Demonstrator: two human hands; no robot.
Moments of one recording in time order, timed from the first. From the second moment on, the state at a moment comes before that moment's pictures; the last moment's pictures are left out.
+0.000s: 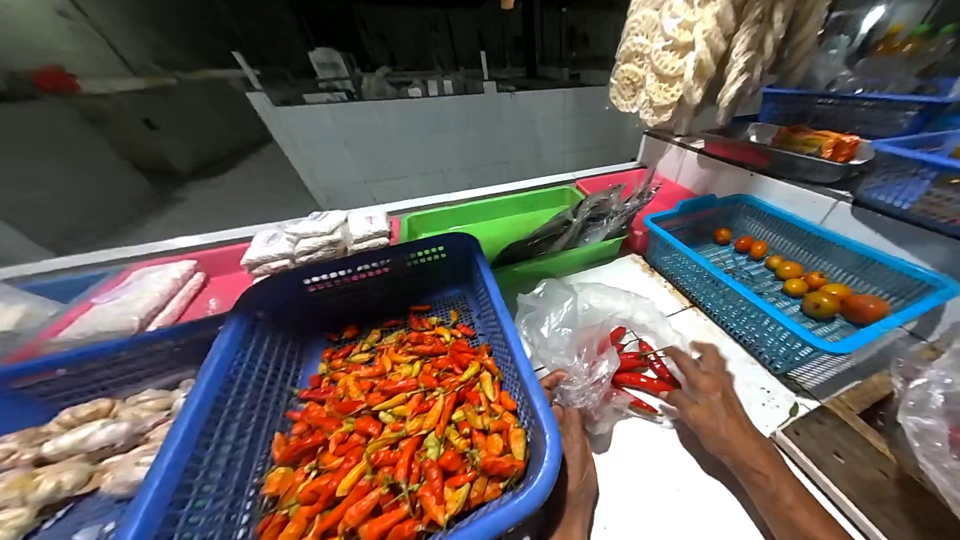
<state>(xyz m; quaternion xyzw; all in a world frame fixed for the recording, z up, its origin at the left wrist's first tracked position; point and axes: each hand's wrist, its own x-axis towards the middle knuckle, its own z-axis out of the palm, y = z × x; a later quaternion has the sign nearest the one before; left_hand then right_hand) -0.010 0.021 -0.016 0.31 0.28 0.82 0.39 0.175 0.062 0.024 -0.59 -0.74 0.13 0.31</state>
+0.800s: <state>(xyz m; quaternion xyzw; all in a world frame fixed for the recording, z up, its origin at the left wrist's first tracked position) -0.014 0.020 0.014 0.30 0.02 0.73 0.62 0.127 0.025 0.043 -0.39 -0.80 0.05 0.44</state>
